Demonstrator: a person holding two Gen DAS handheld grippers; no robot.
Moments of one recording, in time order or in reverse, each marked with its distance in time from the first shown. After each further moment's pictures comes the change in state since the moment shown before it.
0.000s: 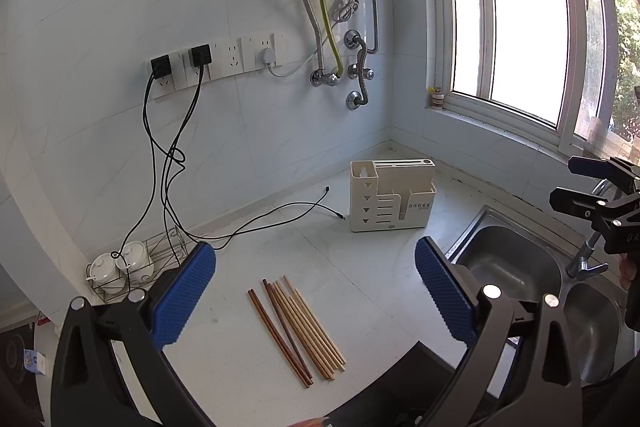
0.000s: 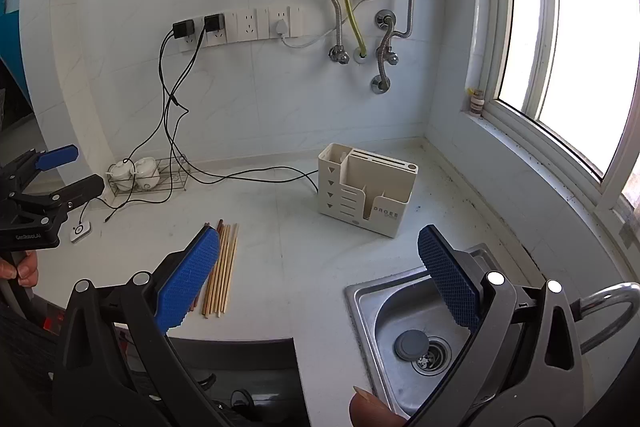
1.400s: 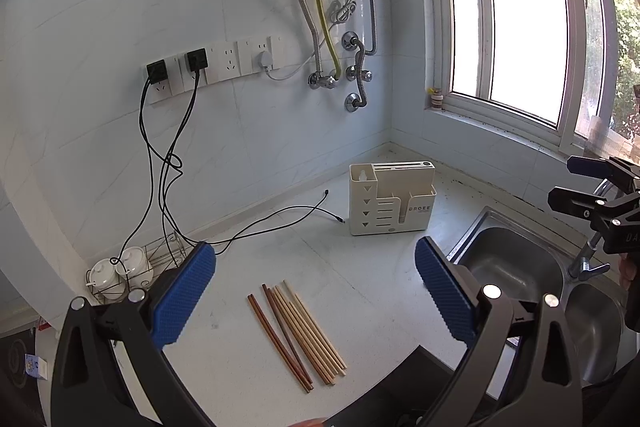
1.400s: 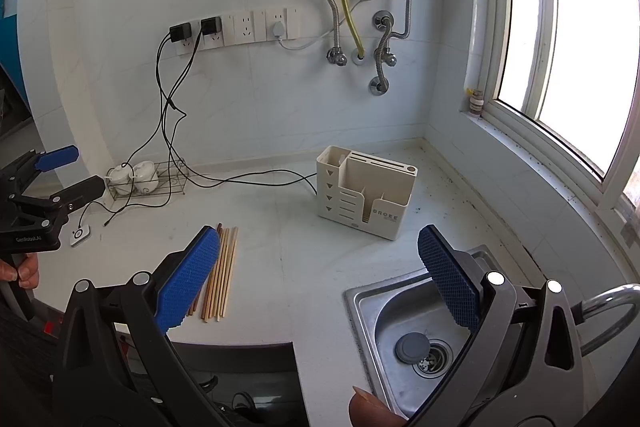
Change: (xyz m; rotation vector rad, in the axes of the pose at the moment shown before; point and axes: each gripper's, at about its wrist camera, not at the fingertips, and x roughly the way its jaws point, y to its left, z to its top) left arm 0.003 -0.004 0.003 0.008 -0.008 0.003; right arm 0.002 -0.004 0.001 0.009 -0.005 0.003
